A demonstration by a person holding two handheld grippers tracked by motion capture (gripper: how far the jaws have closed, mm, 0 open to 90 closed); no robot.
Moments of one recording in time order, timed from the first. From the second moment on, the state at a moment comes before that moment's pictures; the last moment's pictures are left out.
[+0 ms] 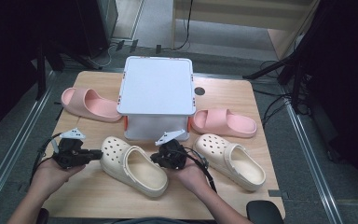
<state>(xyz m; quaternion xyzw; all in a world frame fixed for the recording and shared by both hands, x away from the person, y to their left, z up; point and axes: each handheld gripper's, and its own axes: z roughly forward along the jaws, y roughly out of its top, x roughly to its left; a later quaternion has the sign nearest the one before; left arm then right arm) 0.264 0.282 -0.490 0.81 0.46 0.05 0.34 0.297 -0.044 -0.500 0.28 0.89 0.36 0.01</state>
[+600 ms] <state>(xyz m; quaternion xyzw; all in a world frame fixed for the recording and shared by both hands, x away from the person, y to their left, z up) 0.294 0.255 -0.490 0.83 0.43 0.03 0.35 0.268 -0.055 -0.499 0.29 0.88 0.38 0.01</state>
